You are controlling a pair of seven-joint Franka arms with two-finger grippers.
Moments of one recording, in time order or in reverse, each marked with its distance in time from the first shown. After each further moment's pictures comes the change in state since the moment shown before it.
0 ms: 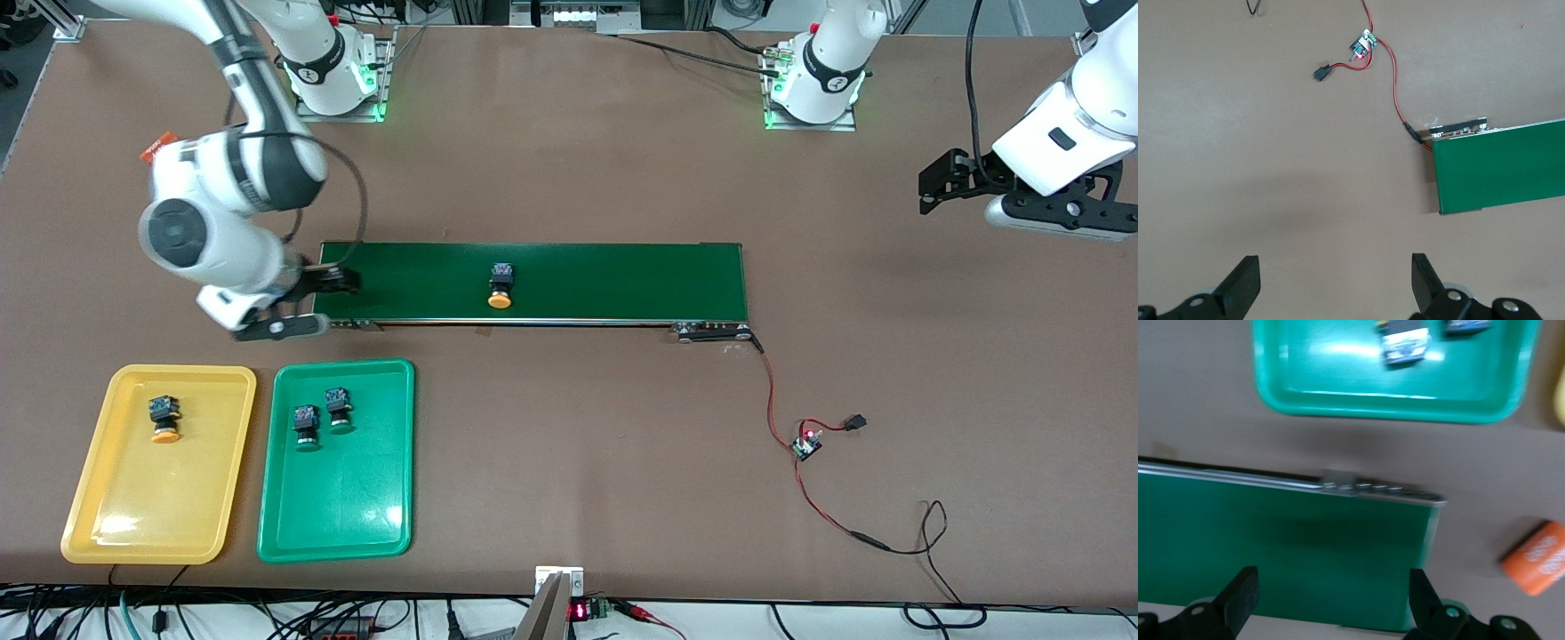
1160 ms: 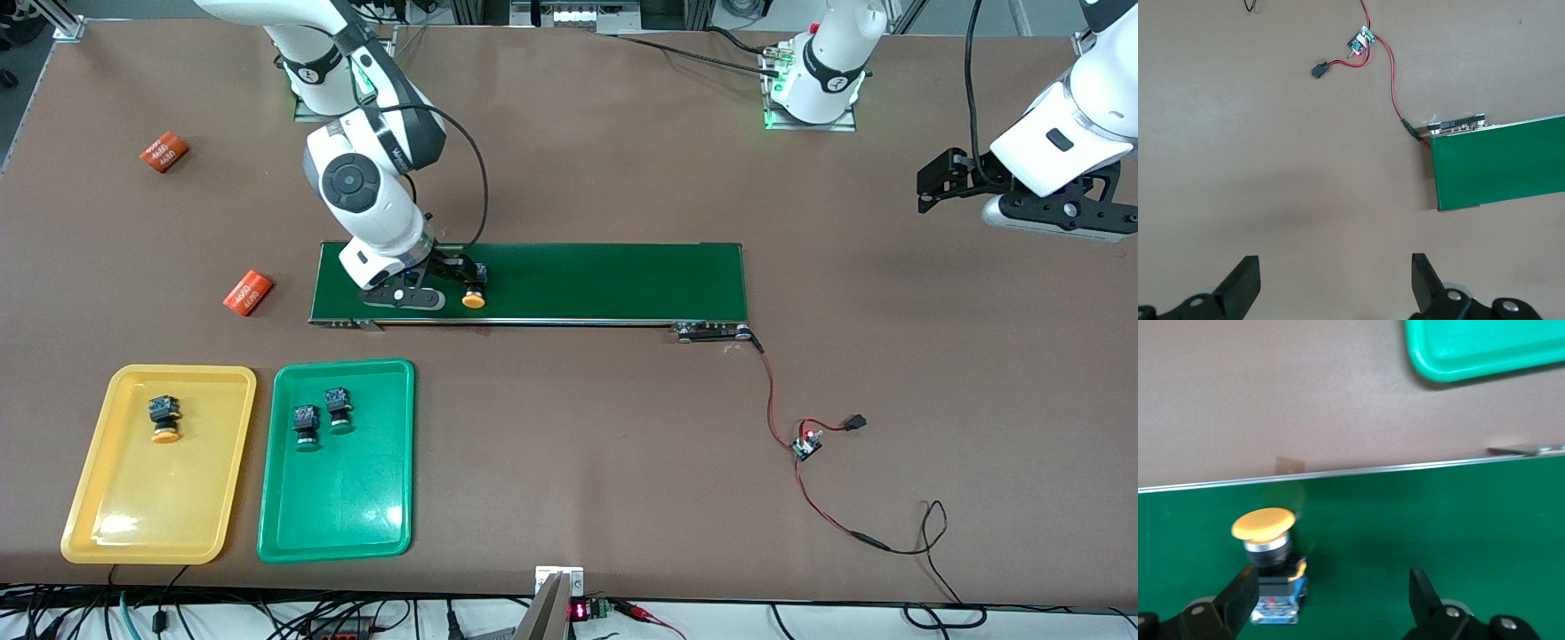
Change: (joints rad) left arm -0.004 0.005 -0.006 0.017 0.000 -0.021 -0.004; right arm 0.210 0.053 0.049 -0.104 0.000 0.315 0.452
